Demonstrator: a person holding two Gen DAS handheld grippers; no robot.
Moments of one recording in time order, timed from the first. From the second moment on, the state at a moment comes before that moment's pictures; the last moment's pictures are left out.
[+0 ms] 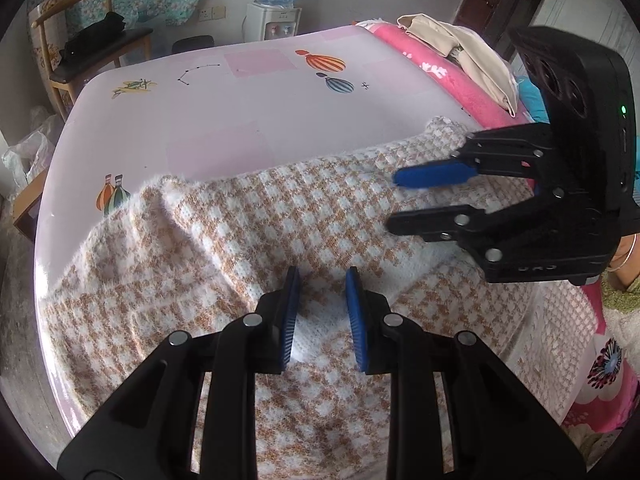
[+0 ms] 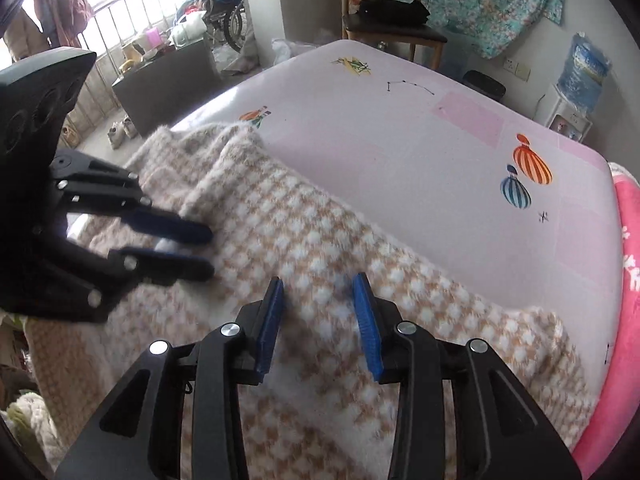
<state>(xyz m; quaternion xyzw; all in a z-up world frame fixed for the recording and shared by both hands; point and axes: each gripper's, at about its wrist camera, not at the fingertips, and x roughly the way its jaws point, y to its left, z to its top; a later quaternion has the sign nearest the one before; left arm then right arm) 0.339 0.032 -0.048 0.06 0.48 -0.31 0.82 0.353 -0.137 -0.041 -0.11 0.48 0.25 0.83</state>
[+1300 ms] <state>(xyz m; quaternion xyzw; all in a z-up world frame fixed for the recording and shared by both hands) 0.156 -0.005 -0.057 0.11 0.48 -0.14 0.86 0.105 -0.231 -0.035 0.06 0.48 0.11 0.87</state>
